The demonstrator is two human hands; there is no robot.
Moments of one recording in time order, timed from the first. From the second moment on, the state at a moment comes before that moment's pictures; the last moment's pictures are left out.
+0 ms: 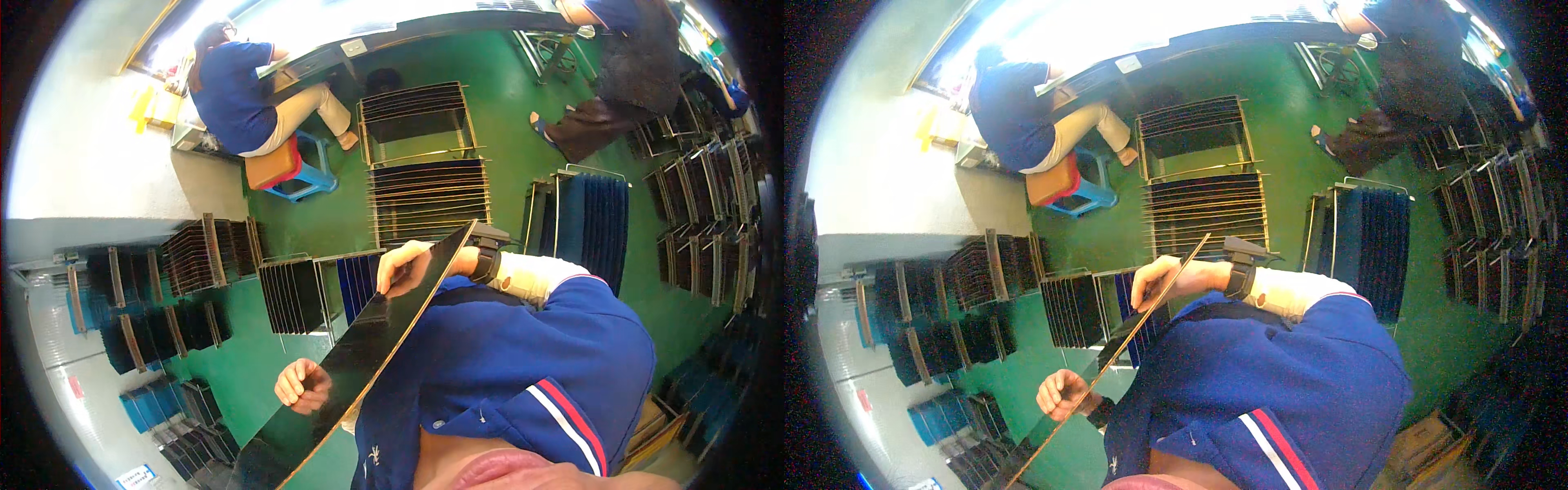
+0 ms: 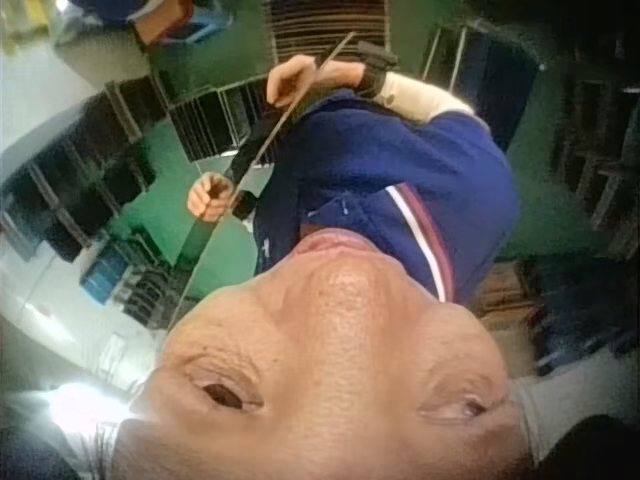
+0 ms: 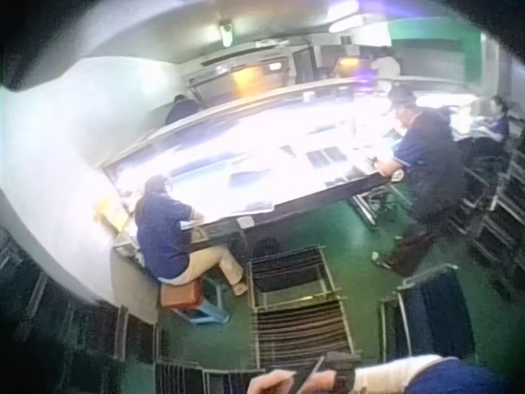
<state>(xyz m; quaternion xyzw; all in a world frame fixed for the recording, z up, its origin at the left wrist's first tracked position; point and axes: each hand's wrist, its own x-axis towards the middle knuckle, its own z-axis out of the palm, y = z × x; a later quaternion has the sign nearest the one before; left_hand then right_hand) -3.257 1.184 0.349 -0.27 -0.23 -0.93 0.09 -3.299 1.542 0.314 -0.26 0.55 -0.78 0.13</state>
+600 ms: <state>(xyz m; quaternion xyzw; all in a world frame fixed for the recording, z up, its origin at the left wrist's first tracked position) -3.211 1.190 0.342 -0.24 -0.26 -0.93 0.13 -3.335 1.552 0.306 -0.30 0.50 -0.77 0.26</state>
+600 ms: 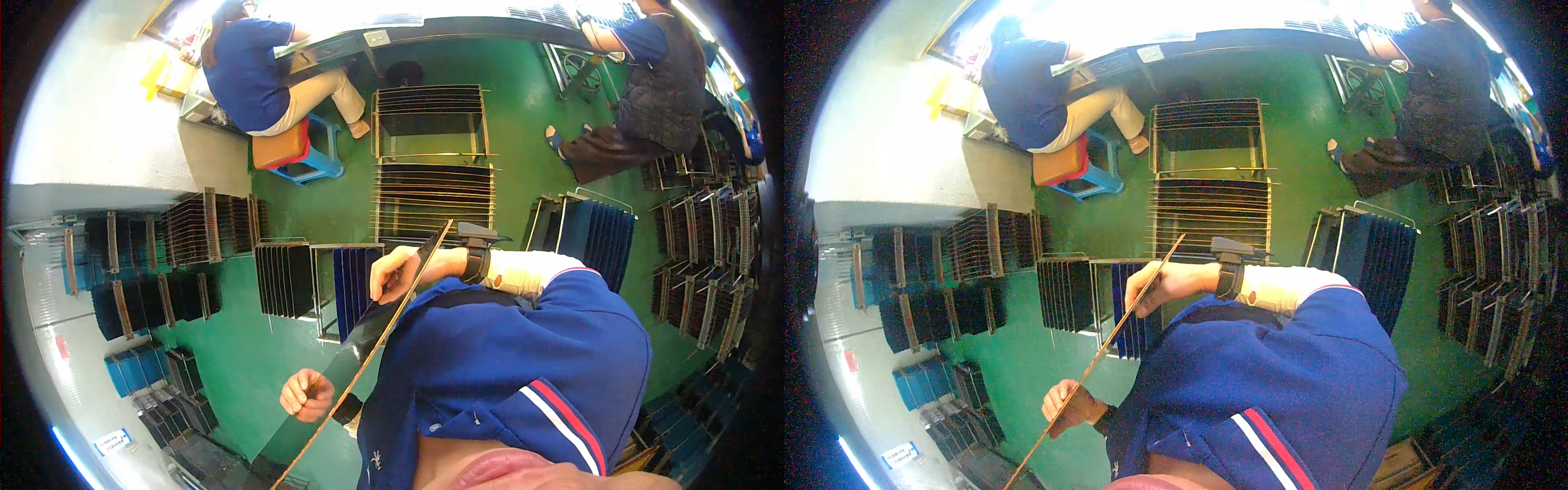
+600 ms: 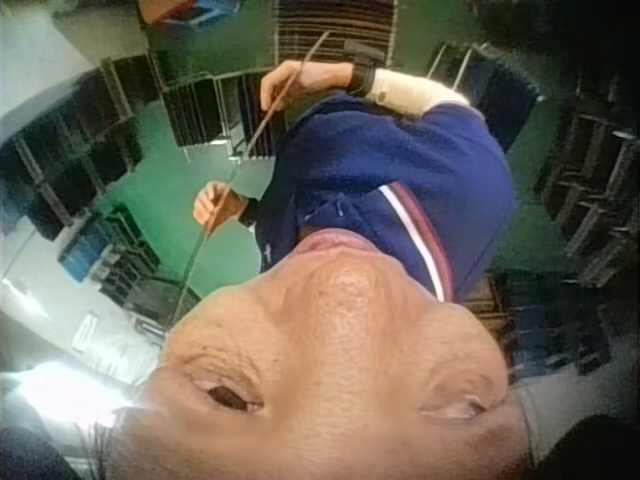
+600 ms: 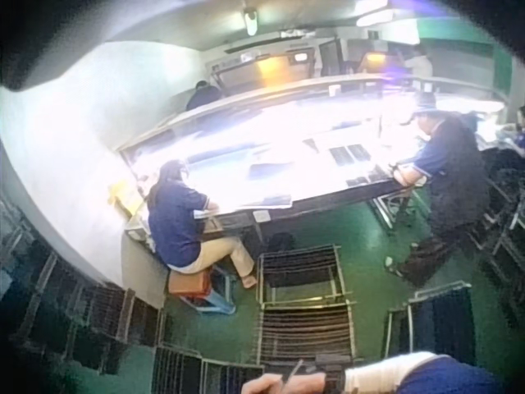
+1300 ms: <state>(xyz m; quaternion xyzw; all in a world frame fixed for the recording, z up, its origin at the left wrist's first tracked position) -3.242 1.239 0.354 -0.22 -0.23 -0.95 0.05 -3.335 1.588 0.285 -0.27 0.51 -0.79 0.23</state>
